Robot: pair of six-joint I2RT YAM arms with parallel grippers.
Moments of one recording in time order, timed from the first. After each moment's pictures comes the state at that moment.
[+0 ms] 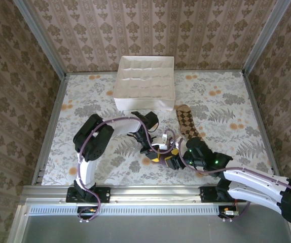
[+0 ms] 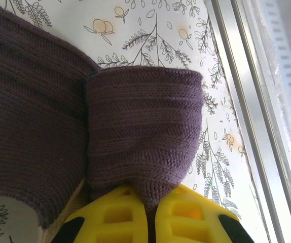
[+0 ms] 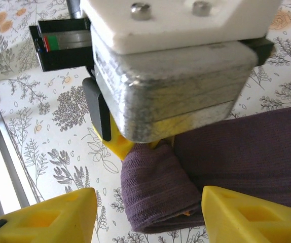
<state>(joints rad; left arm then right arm) -0.84 2.00 1.27 -0.90 0.80 0.93 0.83 0.88 0.35 -0.13 -0.16 0.18</state>
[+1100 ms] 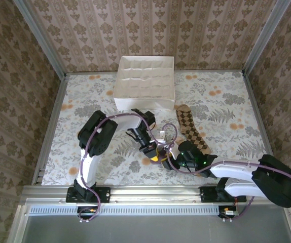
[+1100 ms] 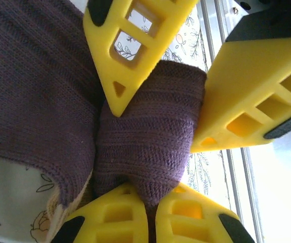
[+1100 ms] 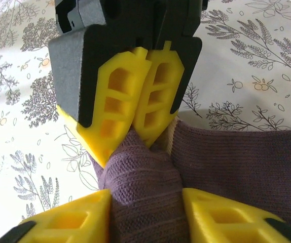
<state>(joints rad) -0.78 2.08 1.32 -1.01 0.90 0.90 0.87 1.20 0.27 0.25 -0.15 0.16</state>
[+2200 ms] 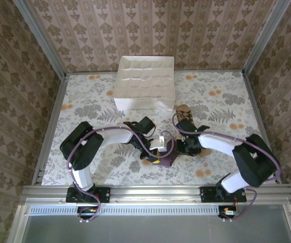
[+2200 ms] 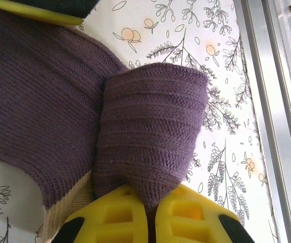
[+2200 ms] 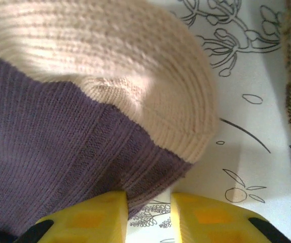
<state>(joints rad) -0.87 1.80 0.99 -0.50 0.72 0.64 0.56 1.54 0.77 -0.62 -0.13 0.63</state>
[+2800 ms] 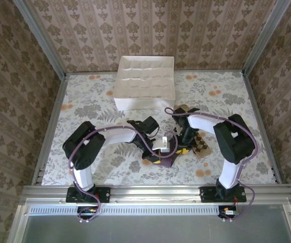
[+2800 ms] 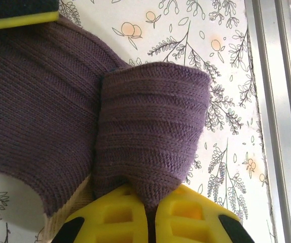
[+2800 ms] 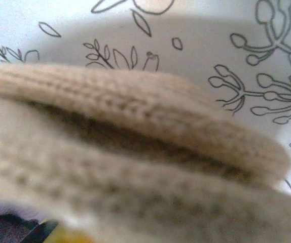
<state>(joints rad) -0.91 1.81 1.05 -0.58 0.65 0.63 0.47 1.84 1.09 -0.95 -0.28 0.36</state>
